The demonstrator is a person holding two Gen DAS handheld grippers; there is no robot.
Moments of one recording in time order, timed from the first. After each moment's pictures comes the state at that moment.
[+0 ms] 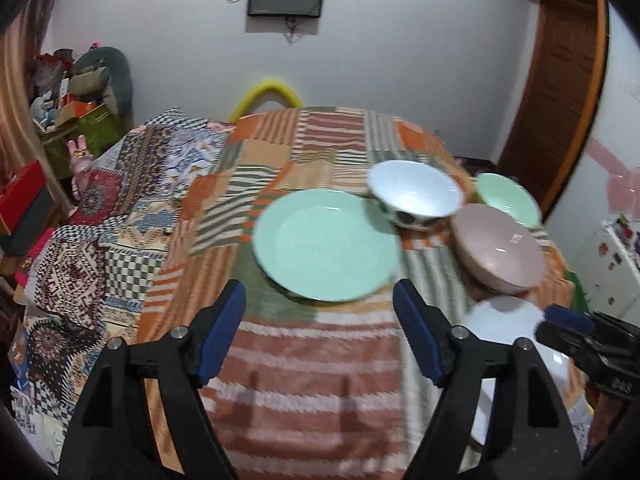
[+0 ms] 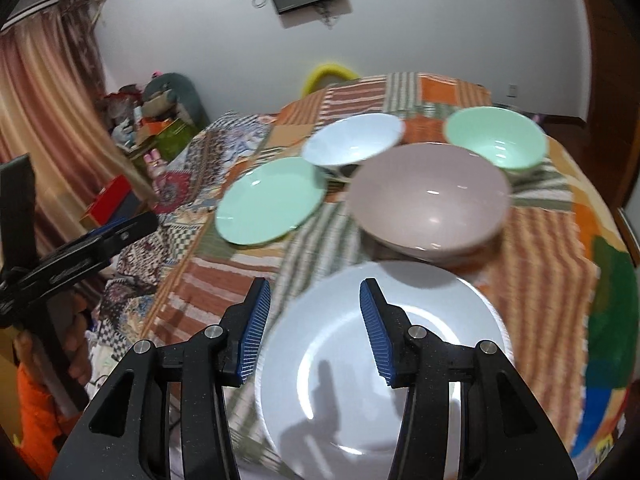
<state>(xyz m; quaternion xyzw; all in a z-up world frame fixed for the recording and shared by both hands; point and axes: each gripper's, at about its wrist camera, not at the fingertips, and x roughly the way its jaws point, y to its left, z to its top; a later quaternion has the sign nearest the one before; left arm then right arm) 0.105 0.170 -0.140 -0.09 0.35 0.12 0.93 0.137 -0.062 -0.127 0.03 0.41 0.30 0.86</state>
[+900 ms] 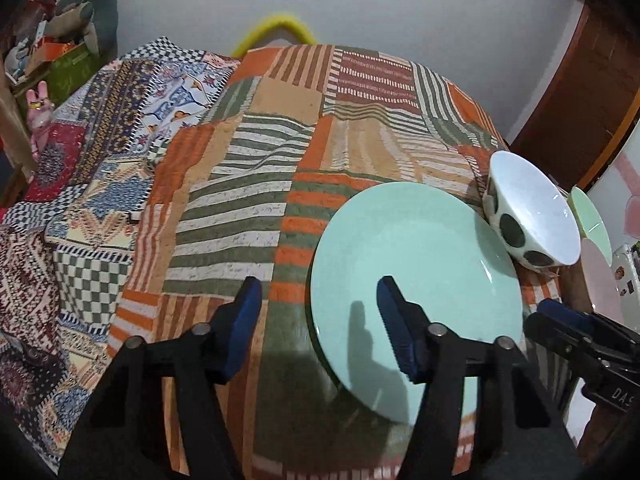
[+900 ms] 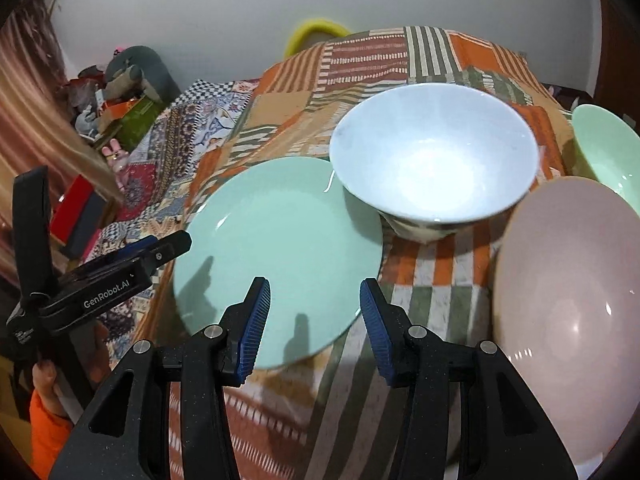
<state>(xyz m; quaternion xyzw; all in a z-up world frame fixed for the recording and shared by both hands) 0.246 0.287 -0.236 -0.15 0.43 0.09 0.88 0.247 0.063 -0.178 0.02 0.48 0.26 0.84</state>
